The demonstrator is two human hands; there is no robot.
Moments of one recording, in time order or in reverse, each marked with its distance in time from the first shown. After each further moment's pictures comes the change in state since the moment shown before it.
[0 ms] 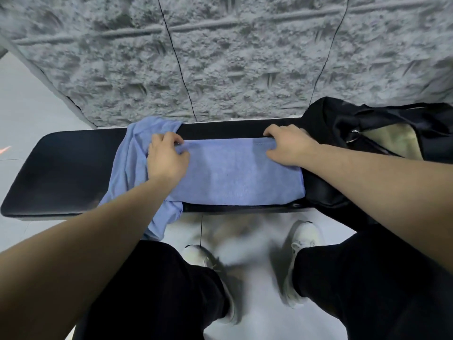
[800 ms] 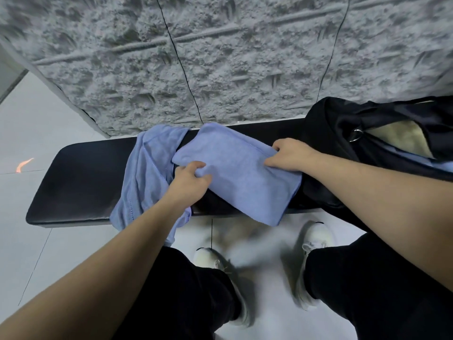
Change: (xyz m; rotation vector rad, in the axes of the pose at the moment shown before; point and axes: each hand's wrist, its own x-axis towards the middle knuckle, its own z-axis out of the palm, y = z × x) left_hand -0.041 0.017 -0.004 -0.151 -0.403 -0.211; right_hand -0.010 -0.012 0.004 0.328 -0.138 0.181
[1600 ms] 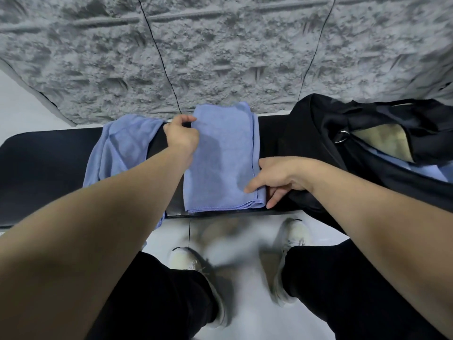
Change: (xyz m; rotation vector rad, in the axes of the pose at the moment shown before) left_hand 0.103 0.058 0.031 -0.480 0.274 -0.033; right_hand -0.026 0.003 0.011 0.442 -0.472 0.193
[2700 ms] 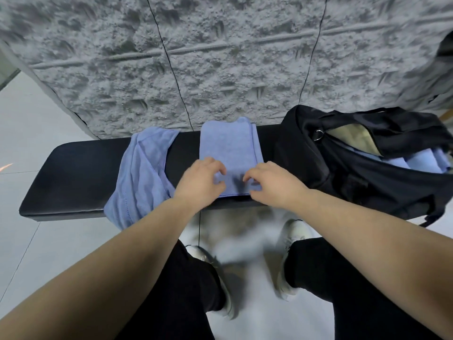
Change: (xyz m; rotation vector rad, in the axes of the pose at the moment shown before) left_hand -0.140 -0.017 -0.055 0.811 -0.289 0.682; right_hand -0.047 0.037 0.040 -0.738 0.485 -0.550
